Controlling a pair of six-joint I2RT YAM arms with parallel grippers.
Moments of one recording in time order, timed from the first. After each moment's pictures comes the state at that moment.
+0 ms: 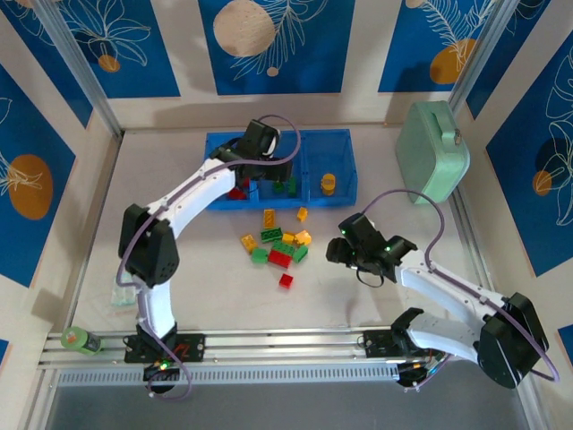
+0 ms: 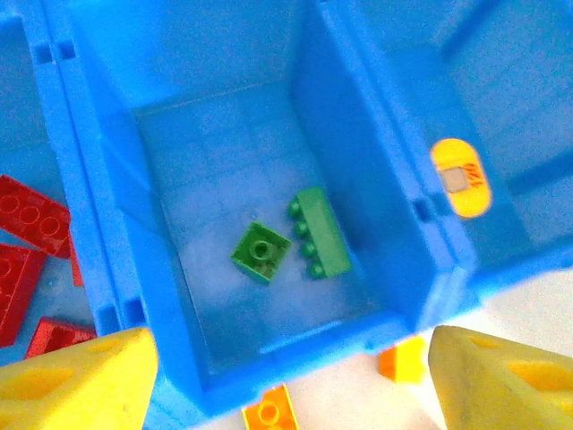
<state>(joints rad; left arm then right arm) -0.61 1.86 1.70 -0.67 -0.09 -0.28 0.66 1.09 0.66 -0.65 0.12 0.83</state>
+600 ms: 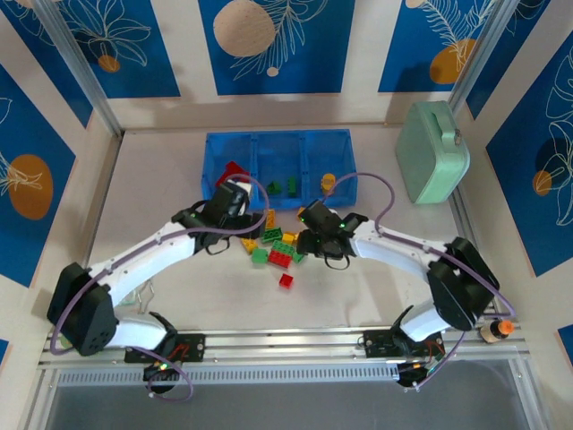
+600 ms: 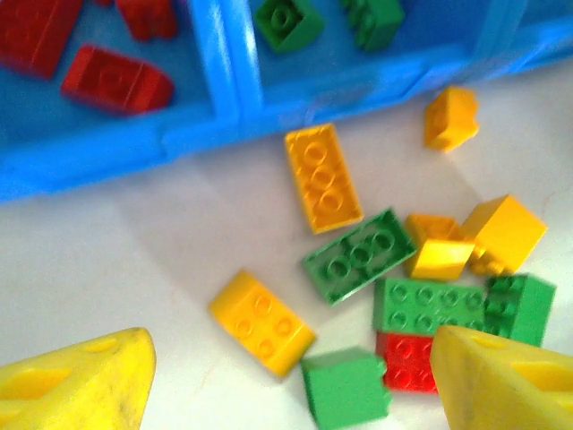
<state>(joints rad) -0.68 1.31 0.93 -0.51 -0.14 -0.39 0.78 1.51 0.95 -0.63 0.11 0.84</state>
